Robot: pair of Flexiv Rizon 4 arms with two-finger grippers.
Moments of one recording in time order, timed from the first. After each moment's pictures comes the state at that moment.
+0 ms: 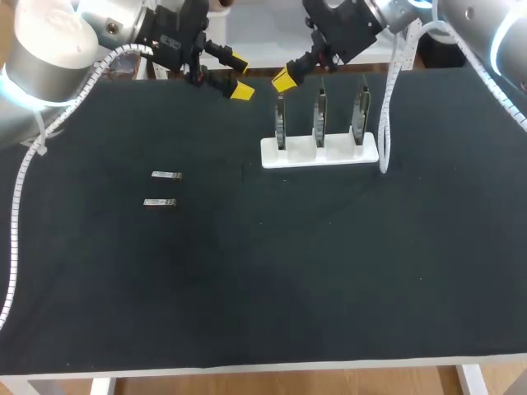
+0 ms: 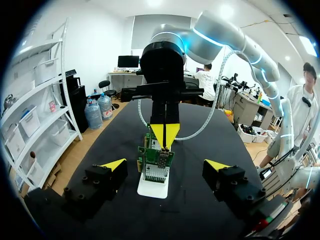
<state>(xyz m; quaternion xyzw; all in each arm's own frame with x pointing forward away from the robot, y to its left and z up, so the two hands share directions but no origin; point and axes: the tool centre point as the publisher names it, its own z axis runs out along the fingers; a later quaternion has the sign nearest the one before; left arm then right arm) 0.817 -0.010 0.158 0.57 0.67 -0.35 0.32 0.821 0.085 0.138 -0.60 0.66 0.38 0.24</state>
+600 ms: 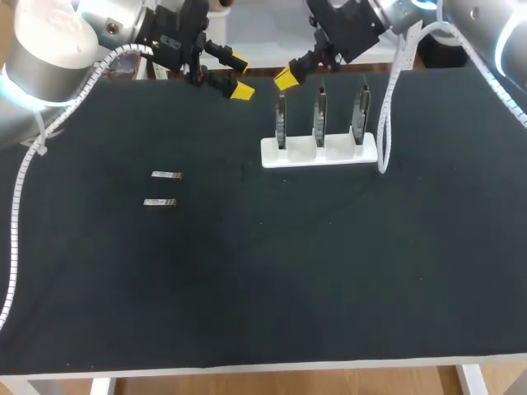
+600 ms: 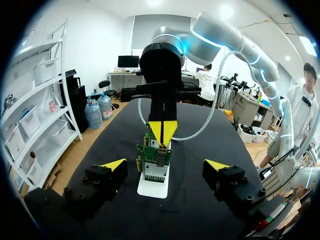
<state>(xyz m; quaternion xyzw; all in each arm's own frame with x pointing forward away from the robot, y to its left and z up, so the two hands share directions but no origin) 0.817 -0.010 0.158 0.57 0.67 -0.35 0.32 0.825 0.081 0.141 -0.59 0.66 0.39 0.25</state>
